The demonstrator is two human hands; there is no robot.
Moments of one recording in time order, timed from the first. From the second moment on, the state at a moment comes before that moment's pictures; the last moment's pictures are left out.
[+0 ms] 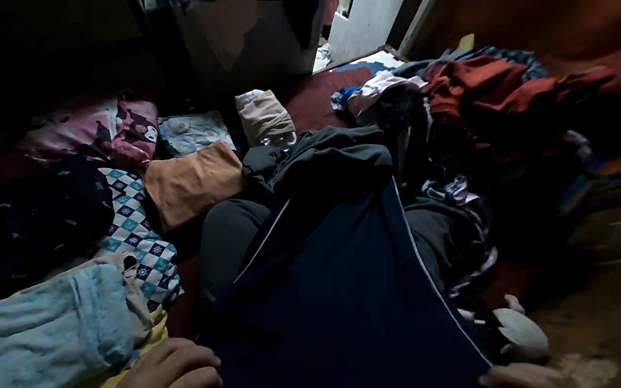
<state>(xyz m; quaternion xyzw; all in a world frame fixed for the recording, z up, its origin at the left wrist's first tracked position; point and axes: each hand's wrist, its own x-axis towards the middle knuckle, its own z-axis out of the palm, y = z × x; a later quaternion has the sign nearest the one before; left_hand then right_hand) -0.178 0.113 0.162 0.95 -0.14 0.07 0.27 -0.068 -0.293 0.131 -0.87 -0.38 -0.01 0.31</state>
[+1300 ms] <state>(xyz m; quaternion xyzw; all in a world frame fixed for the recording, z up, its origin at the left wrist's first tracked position) -0.016 0.038 0.113 0.85 0.05 0.11 0.51 0.034 -0.067 0.089 -0.66 -0.15 0.05 0.74</state>
